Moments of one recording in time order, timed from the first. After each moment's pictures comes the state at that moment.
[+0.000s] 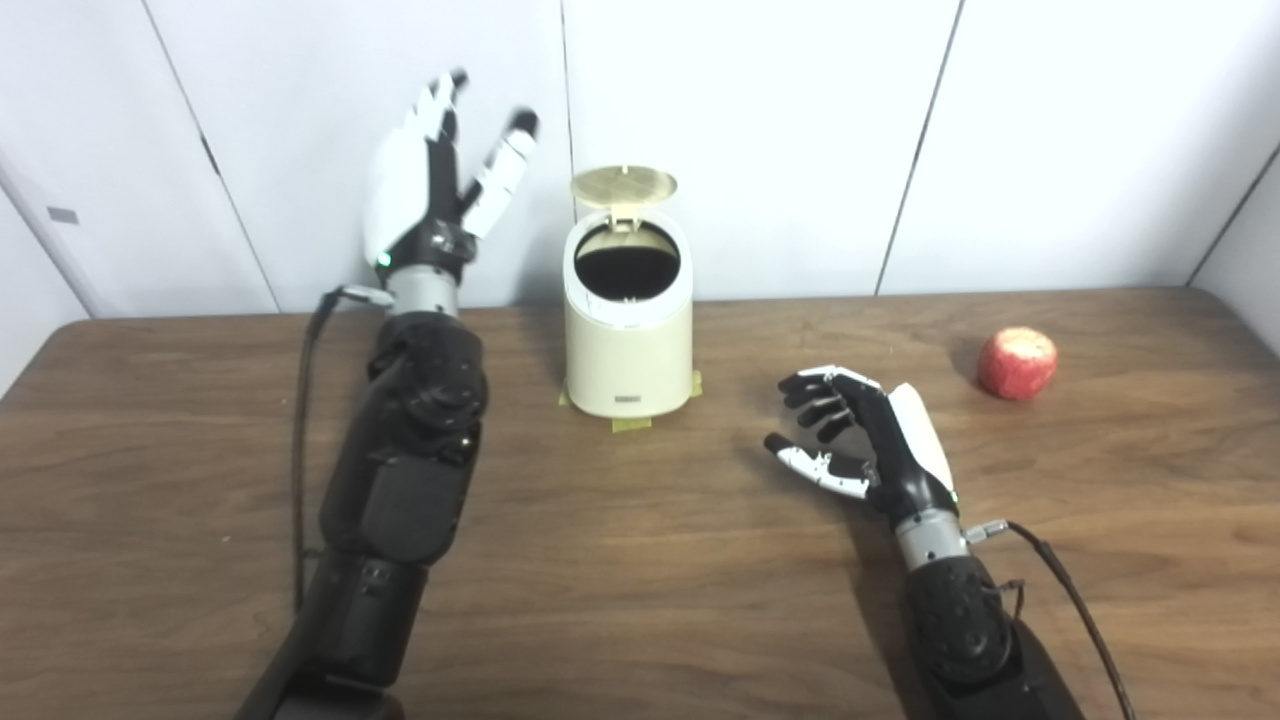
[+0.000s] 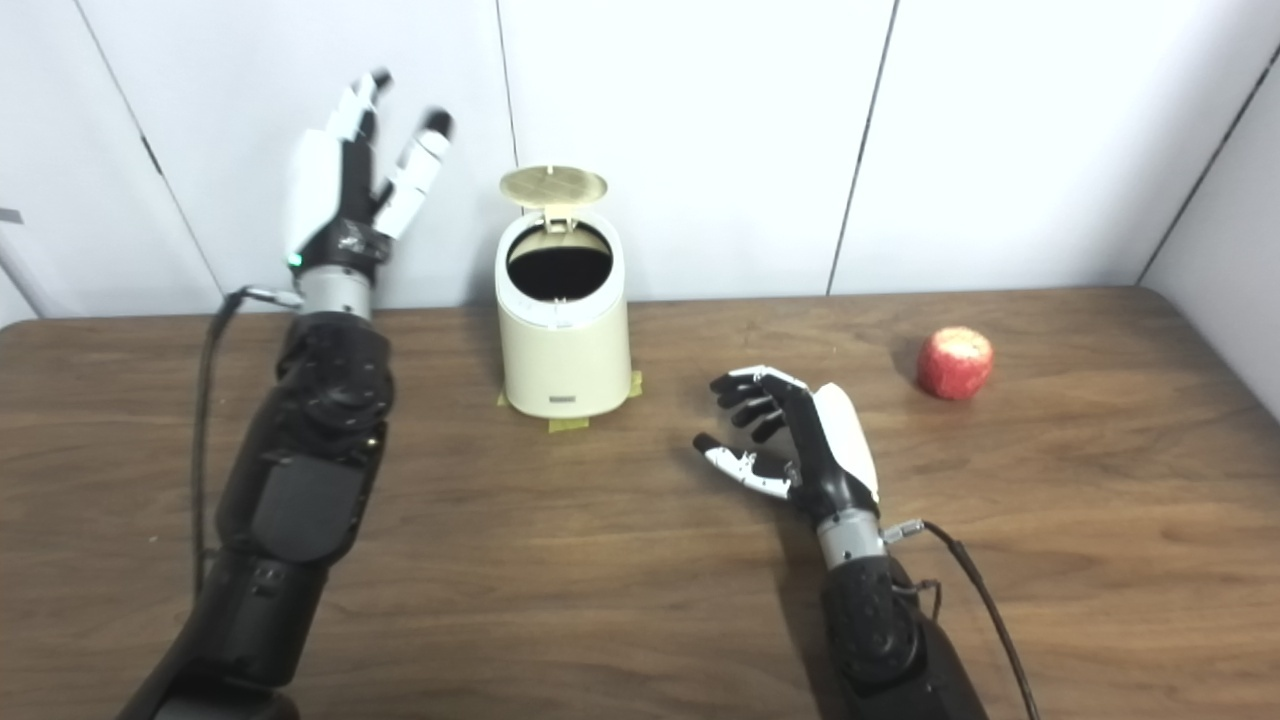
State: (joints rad) left arm -0.66 0.08 -0.07 0.13 0.50 0.19 0.23; right arm -0.22 -0.15 0.11 0.18 -0.48 -0.09 -0.20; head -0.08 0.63
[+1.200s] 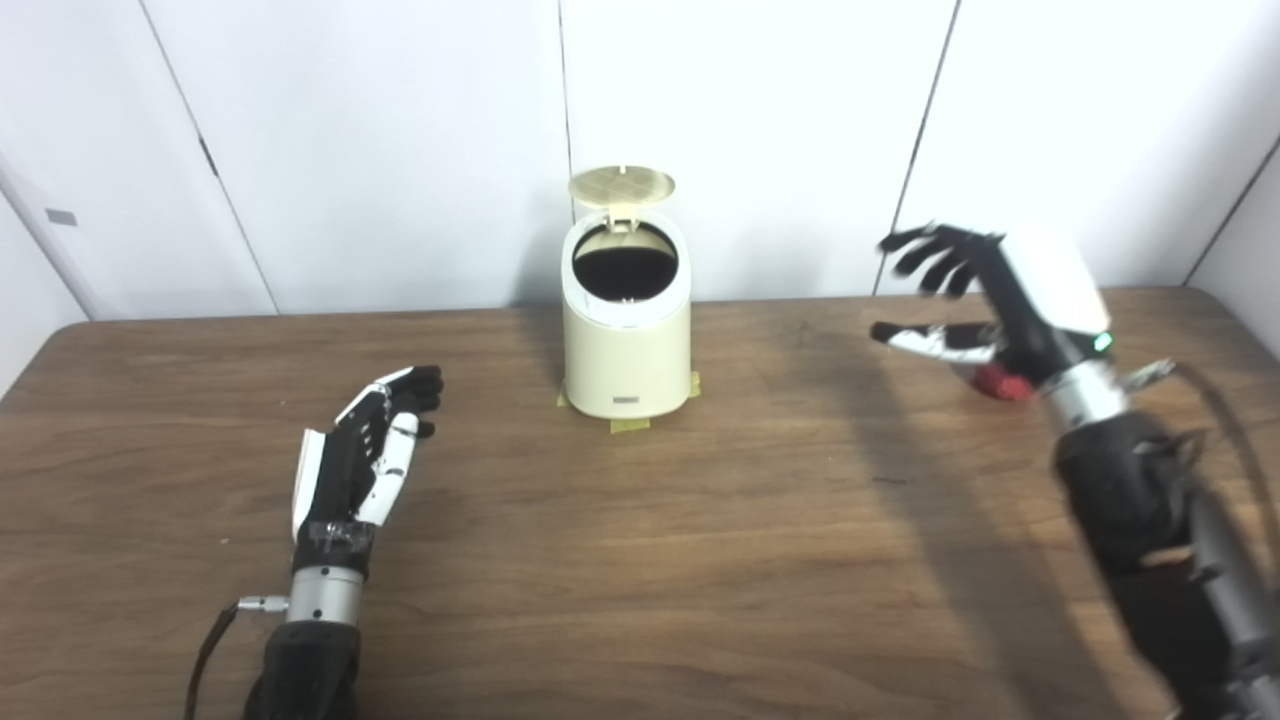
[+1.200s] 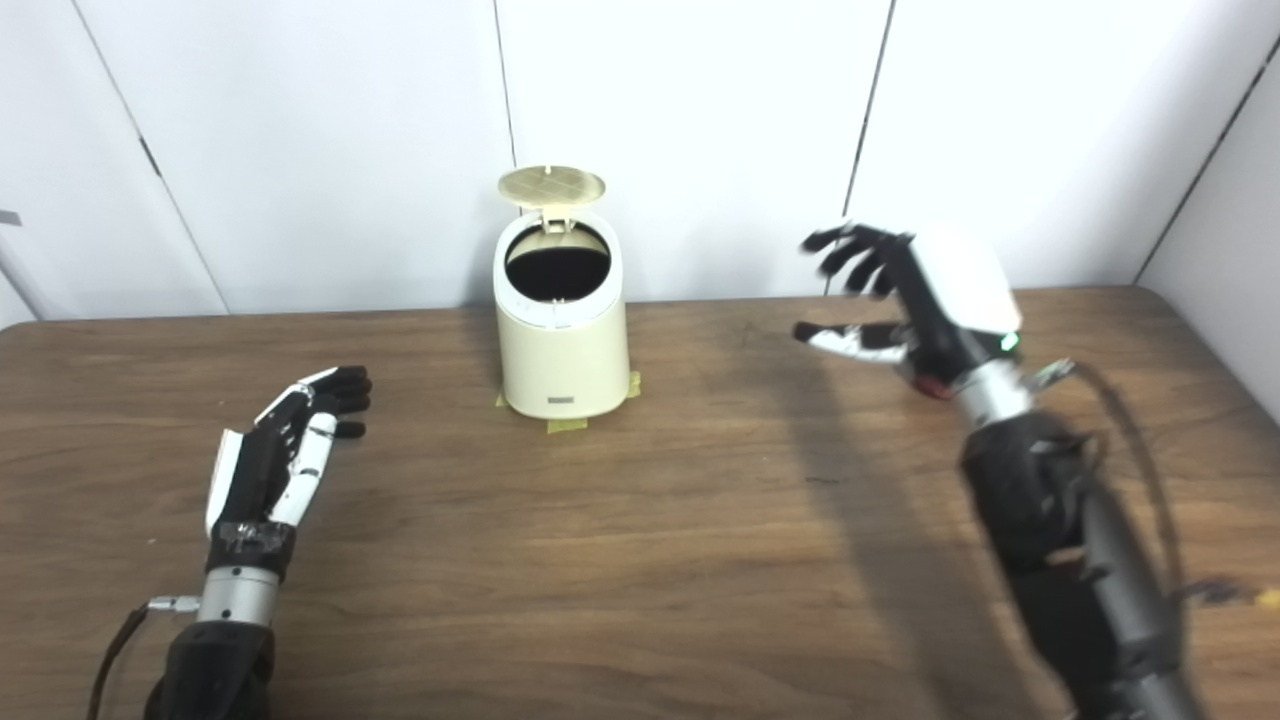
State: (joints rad) left arm -0.13 0.14 0.03 0.06 0.11 -0.18 0.05; right arm -0.40 -0.51 0.04 -0.09 -0.67 0.10 0.10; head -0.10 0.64
